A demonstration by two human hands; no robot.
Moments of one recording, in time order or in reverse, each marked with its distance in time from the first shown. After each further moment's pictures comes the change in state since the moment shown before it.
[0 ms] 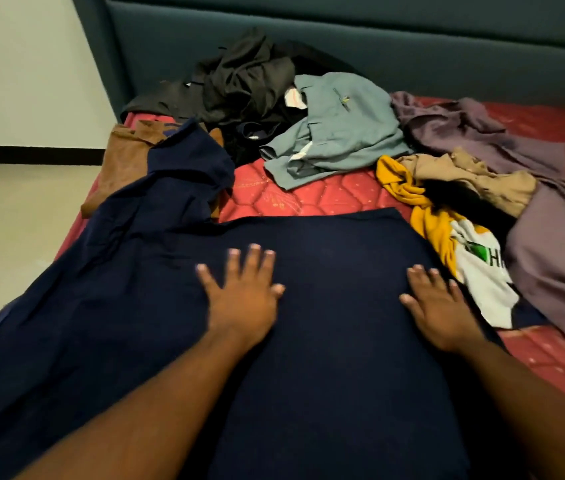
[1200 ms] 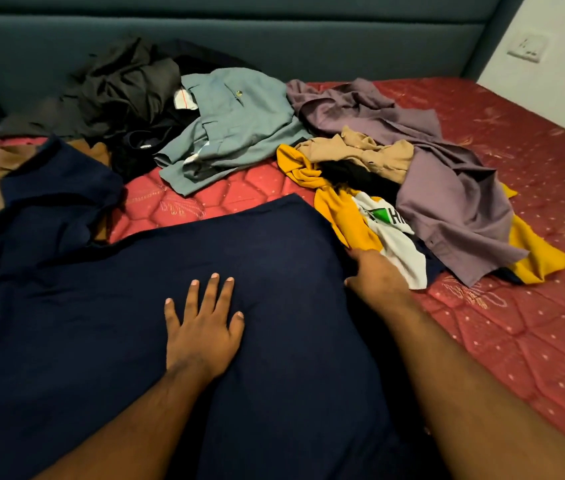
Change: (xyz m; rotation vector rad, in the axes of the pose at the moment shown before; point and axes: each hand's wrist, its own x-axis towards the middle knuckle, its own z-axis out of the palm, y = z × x) left_hand -0.015 0.086 0.044 -0.051 -0.088 0.110; right_hand -0.023 0.022 -0.052 0.255 0.030 0.368
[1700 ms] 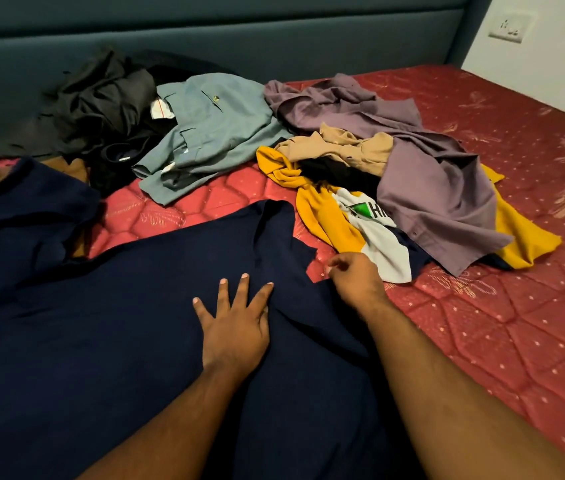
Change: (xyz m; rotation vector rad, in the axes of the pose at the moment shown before) left_hand 0.012 0.068 0.007 0.021 0.043 0.142; right_hand 0.013 0.015 0.023 0.575 0.034 0.151
